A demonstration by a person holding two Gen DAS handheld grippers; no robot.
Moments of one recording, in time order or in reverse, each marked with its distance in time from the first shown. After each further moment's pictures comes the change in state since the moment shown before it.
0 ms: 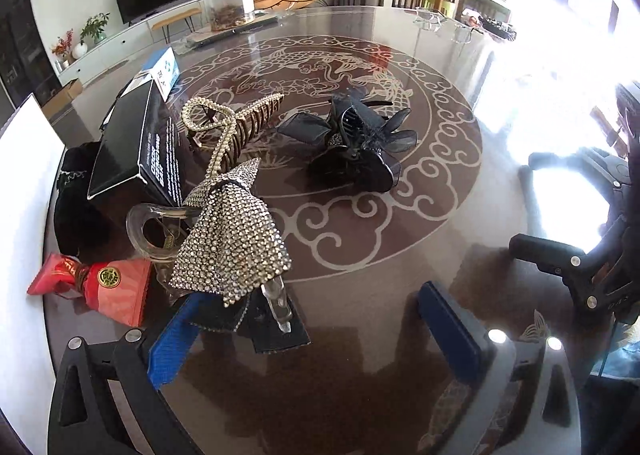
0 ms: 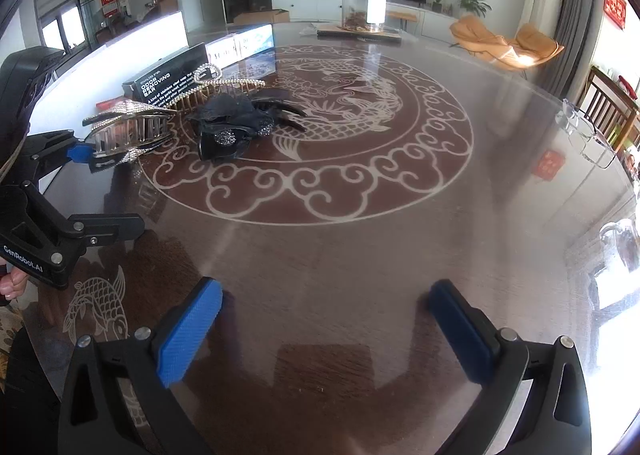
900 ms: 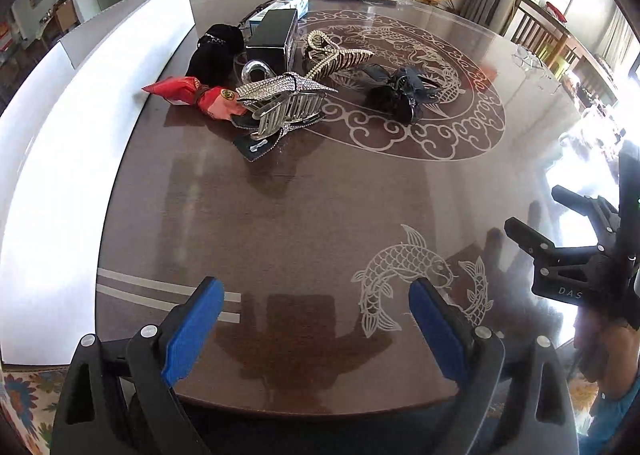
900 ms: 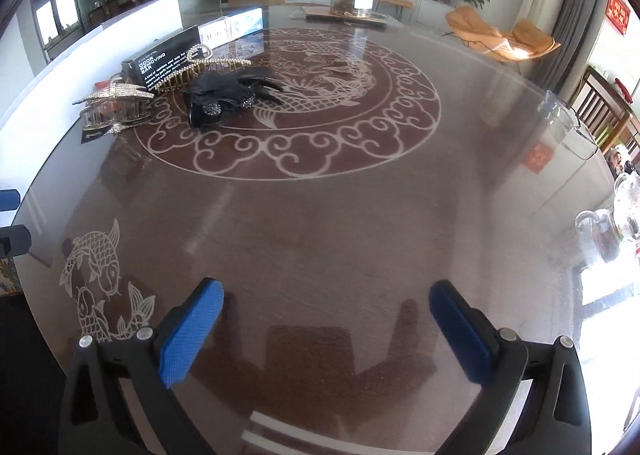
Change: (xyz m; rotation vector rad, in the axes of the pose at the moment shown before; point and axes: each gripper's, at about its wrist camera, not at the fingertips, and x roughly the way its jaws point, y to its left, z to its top) left arm -0.069 -0.039 -0.060 -0.481 0.142 0.189; right arm -0.024 -0.016 -0.014 -0.050 0.065 -0.046
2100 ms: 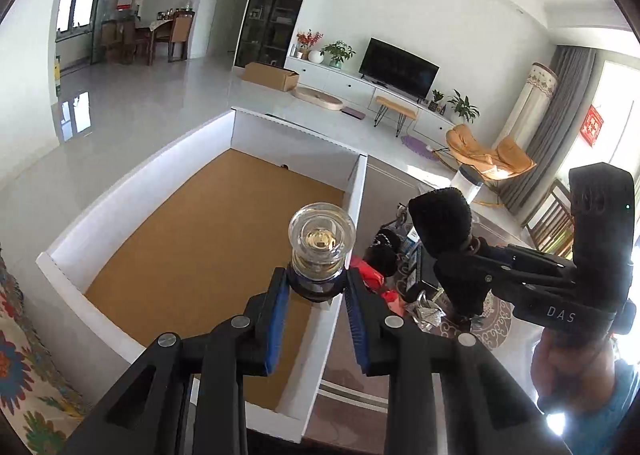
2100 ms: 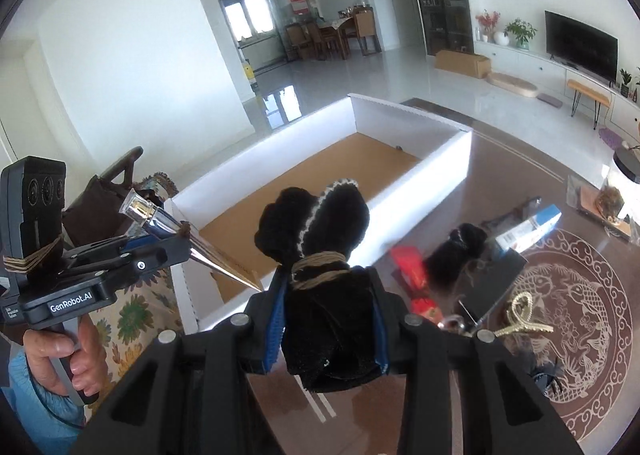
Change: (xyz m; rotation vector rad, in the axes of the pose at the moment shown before) left arm -0.177 0.234 0.007 -0.407 -0.468 0.021; right arm -0.107 0.247 0.208 -0.335 -0.192 0.693
